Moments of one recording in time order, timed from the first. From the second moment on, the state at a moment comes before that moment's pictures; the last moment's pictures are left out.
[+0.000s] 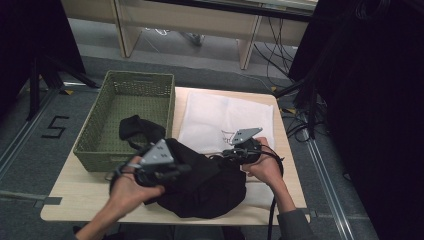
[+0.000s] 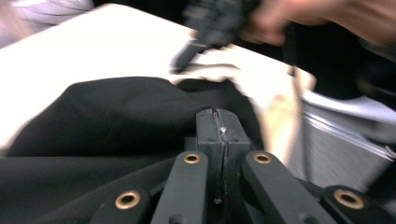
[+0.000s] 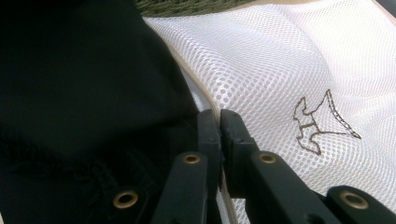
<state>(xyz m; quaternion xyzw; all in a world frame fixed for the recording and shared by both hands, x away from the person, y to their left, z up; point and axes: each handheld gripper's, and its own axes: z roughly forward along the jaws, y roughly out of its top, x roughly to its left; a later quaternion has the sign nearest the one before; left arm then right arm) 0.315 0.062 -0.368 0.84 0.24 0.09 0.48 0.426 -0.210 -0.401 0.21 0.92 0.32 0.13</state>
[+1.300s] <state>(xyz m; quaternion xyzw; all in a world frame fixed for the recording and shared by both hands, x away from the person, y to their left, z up) 0.399 0.171 -0.413 0.80 0.45 0.08 0.39 0.426 -0.209 -0.403 0.20 0.92 0.31 0.13</state>
